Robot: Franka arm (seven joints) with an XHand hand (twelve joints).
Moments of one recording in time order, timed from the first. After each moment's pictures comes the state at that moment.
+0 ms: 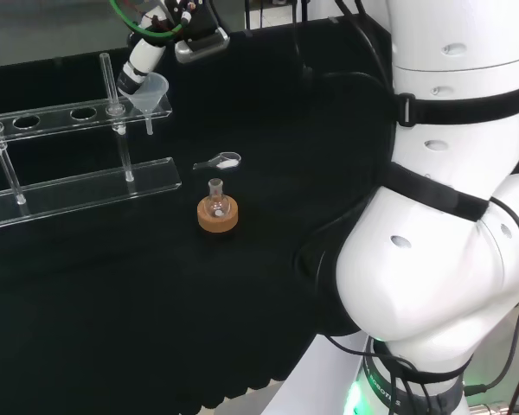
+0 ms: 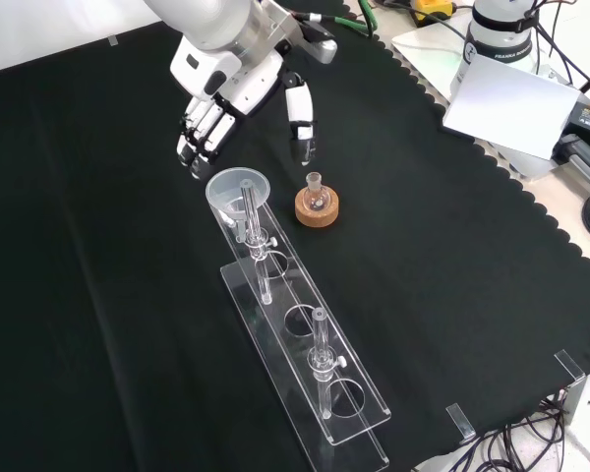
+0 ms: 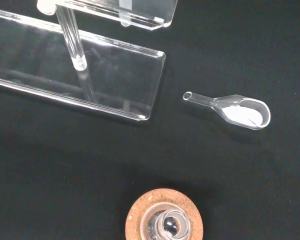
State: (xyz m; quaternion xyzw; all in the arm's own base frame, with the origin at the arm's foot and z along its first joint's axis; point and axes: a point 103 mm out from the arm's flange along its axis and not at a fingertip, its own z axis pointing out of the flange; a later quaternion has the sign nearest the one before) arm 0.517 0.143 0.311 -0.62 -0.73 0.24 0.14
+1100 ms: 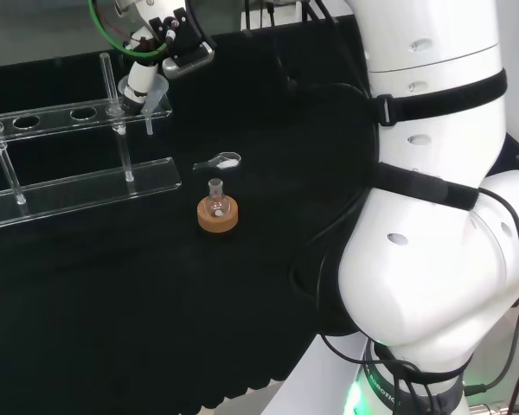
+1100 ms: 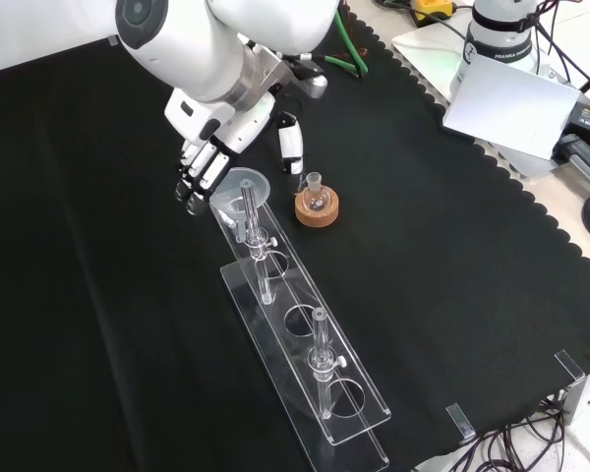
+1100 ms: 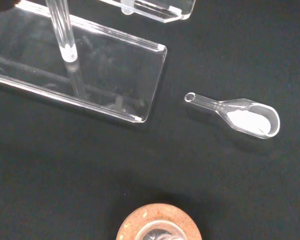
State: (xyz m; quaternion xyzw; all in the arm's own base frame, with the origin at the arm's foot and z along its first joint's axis) arm 0.541 0.158 0.276 -0.61 -0.73 0.27 0.13
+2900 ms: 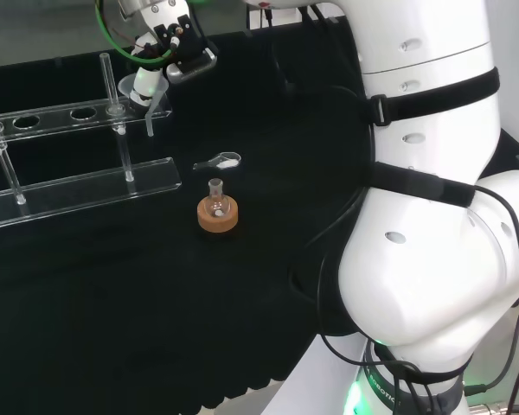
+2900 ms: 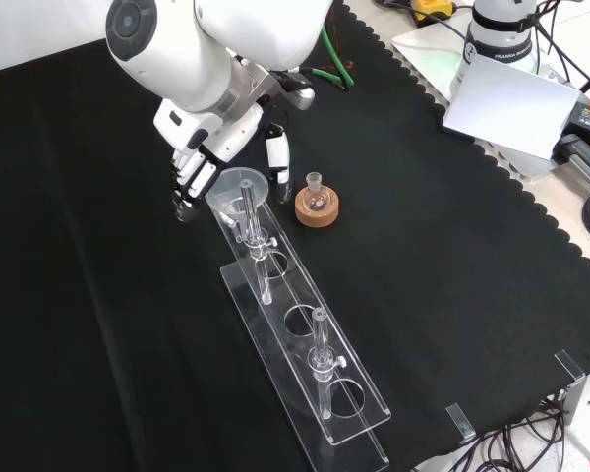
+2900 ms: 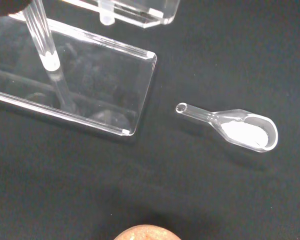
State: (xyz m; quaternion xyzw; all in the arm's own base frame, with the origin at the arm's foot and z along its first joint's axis) arm 0.557 0.151 0.259 -0.62 -0.73 0.26 0.12
